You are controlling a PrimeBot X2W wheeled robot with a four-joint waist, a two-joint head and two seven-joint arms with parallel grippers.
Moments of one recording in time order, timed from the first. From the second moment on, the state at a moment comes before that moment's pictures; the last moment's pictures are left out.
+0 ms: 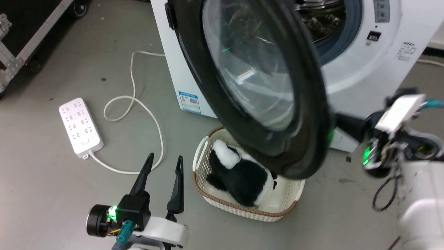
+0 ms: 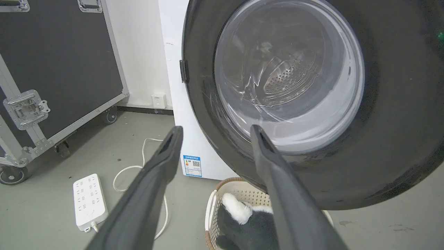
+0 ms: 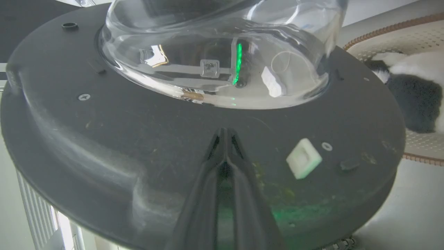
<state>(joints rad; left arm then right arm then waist) -0.08 0.05 -0.18 0.07 -0.08 0.05 -0.26 -0.79 -0.06 -0.42 0.79 1.07 0.13 1.01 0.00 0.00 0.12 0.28</state>
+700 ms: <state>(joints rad) -0.02 0.05 -0.18 0.09 -0.07 0.03 -0.26 -0.51 -0.05 0.29 0.56 1.59 0.13 0.71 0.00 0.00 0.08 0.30</state>
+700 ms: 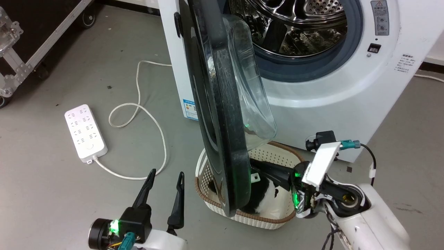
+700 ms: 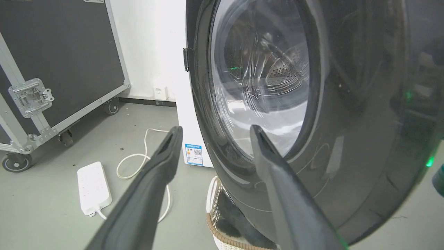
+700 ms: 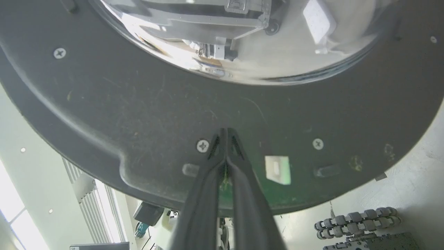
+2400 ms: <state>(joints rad) 0.08 0.08 -0.06 0.13 -0.10 0.01 -0.26 0.18 -0.06 -0.07 -0.04 0.09 0.13 -0.21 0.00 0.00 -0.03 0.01</state>
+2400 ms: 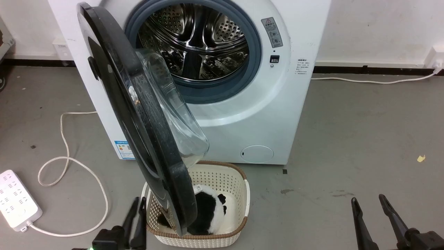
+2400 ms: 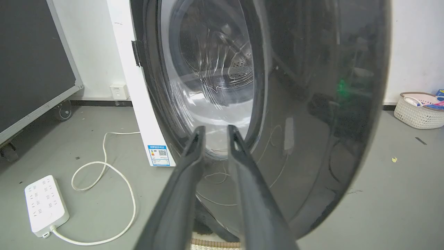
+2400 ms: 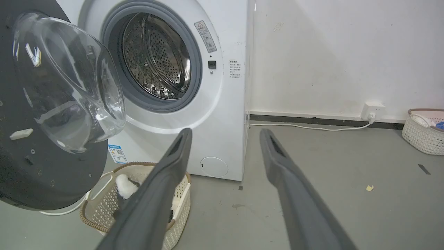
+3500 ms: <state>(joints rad) -0.10 0.05 -0.12 -0.40 -0.11 0.02 -0.16 0.15 -0.05 -0.05 -0.02 0.12 0.13 -0.21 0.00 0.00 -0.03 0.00</state>
